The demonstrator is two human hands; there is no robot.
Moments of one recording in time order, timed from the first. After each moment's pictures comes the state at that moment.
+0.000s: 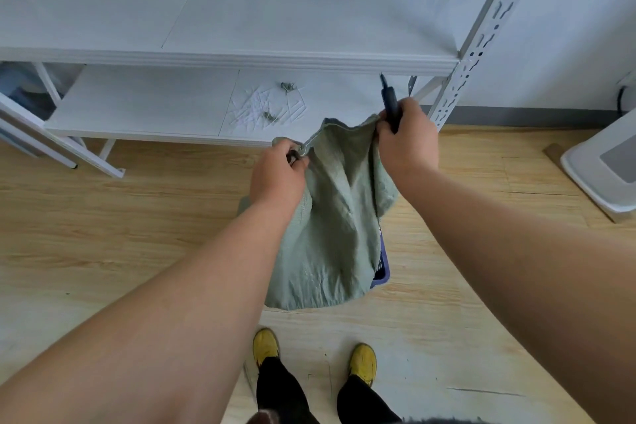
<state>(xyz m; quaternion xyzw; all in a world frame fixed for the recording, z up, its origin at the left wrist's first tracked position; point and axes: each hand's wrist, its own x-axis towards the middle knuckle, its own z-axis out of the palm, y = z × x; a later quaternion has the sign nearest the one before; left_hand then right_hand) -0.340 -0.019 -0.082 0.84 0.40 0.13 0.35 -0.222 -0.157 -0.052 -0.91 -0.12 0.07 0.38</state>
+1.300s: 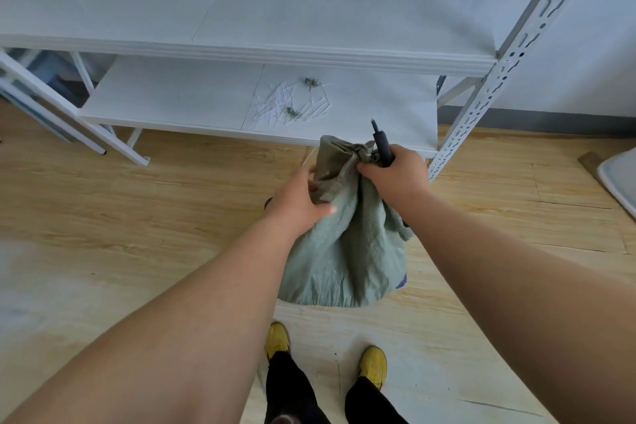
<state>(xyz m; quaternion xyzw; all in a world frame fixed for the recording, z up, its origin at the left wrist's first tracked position) -0.371 -0.010 -0.110 0.82 0.37 -0.09 0.42 -0.252 -0.137 -0.079 -0.87 -0.15 0.22 0.41</state>
